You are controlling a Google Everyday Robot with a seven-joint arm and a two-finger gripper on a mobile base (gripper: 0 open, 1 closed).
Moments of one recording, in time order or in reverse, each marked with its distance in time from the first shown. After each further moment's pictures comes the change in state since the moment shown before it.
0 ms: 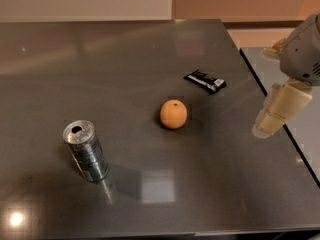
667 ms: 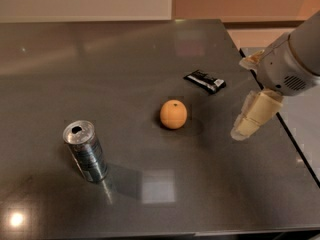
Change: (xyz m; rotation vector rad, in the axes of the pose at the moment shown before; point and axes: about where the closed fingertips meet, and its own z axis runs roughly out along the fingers) arm -0.017 -0.003 0.041 -0.025 -0.098 -0.015
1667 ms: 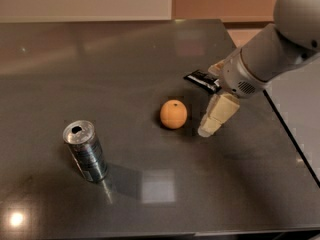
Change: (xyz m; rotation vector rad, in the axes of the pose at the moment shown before) arm -0.032 -0.015 0.071 -0.044 -0.052 -0.016
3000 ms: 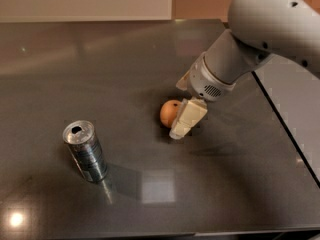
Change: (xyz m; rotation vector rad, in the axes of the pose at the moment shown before) arm -0.050 0.028 0.043 -0.127 -0.011 -0.055
